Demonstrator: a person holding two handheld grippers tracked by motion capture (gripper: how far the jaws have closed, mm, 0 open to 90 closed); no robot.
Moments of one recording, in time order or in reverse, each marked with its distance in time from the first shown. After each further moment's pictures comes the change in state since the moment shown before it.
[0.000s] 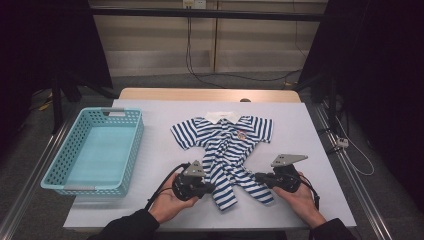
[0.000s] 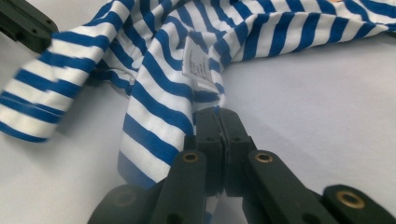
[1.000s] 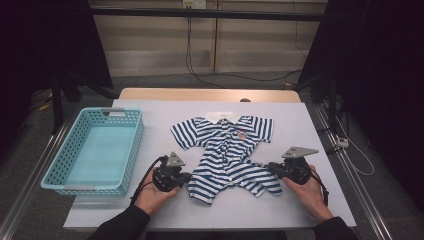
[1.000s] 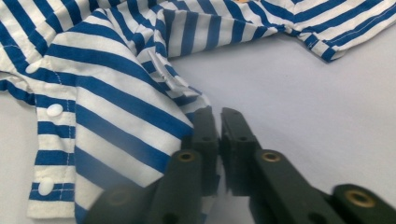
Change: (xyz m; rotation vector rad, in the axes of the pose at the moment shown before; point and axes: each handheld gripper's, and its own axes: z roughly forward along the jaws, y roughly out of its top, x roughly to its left) left arm 0.035 -0.021 -0.024 0.043 0.235 -0.132; right arm -0.033 -0.002 -0.011 -0.011 -0.161 0.022
